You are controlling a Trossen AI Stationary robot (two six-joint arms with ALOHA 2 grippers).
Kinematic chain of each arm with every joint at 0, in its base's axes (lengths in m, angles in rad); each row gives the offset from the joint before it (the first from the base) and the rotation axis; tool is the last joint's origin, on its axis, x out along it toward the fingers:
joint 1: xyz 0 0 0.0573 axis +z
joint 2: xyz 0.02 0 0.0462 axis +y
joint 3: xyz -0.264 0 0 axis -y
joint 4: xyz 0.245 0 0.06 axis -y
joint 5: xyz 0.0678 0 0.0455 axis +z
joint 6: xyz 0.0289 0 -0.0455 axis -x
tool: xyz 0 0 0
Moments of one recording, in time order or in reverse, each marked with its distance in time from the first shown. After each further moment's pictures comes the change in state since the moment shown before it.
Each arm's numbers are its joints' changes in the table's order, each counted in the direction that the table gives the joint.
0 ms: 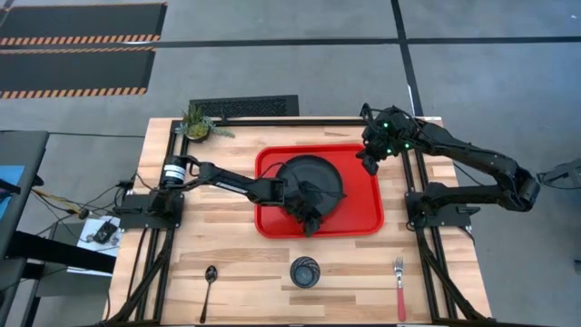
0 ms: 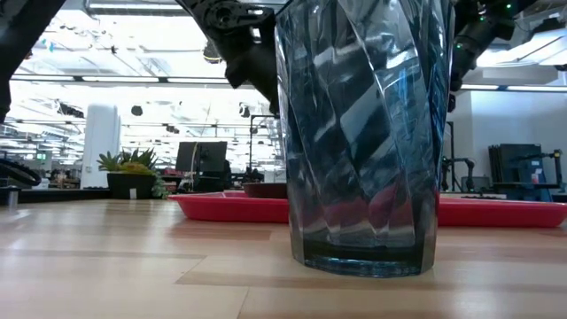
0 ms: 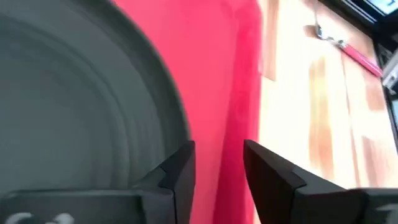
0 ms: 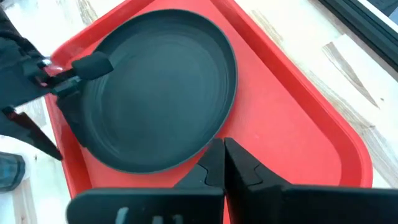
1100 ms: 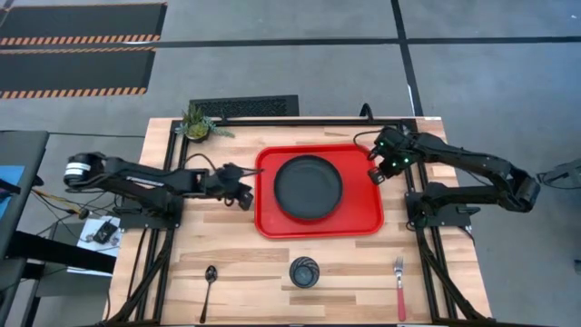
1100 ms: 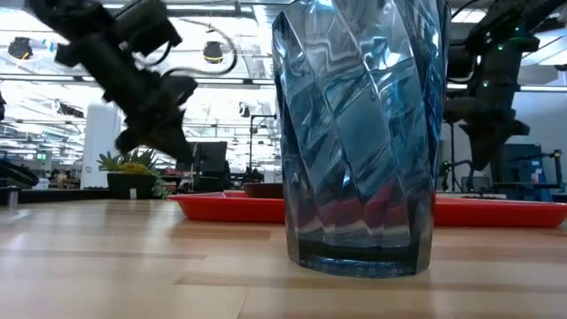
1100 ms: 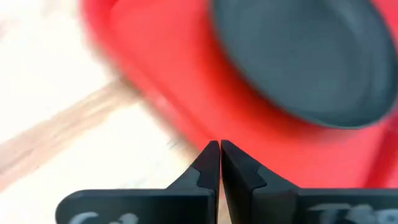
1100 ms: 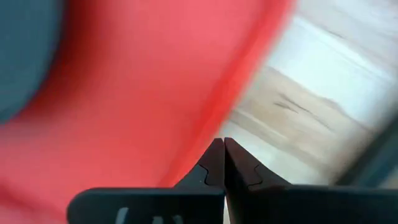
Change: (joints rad) left arm 0.093 -0.856 -0.868 -0.097 0.424 0.297; right arm -0.013 -0.004 -0.176 -0.262 -0.280 -0.363
